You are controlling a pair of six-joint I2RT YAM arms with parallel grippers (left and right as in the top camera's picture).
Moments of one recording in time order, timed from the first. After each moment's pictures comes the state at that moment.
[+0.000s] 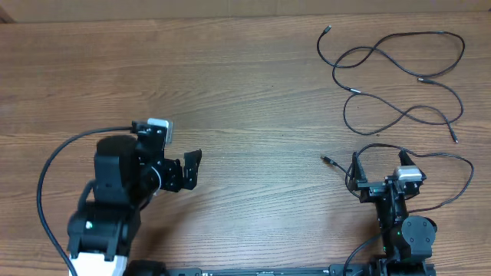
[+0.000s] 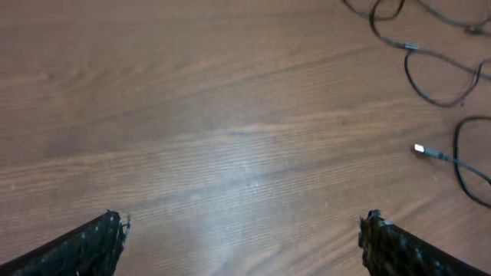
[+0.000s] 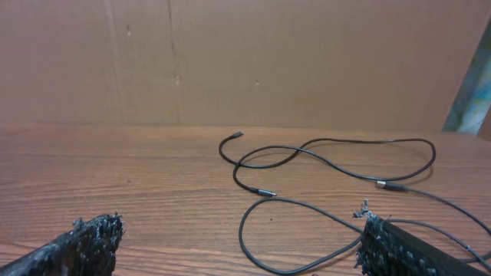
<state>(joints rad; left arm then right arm) -0.10 0.82 0.82 -0.71 0.26 -0.06 0.00 0.01 0.02 -0.04 -0.04 -0.01</state>
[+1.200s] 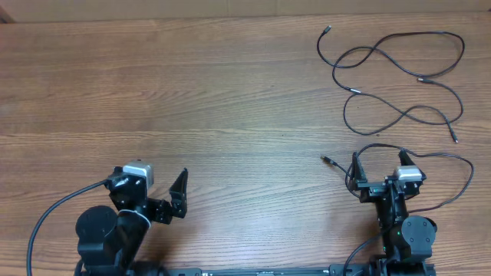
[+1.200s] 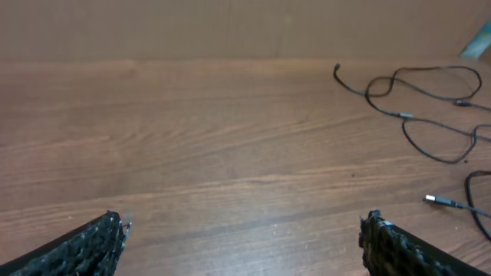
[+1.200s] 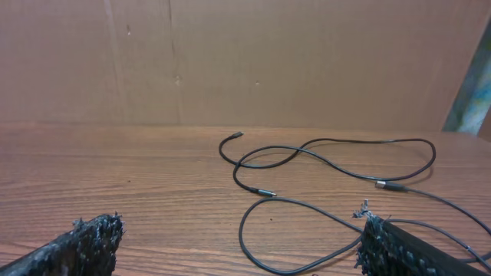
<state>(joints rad) 0.01 0.32 0.57 -0.63 0.28 -0.05 0.00 0.01 0.02 -0.04 -0.04 -0.01</state>
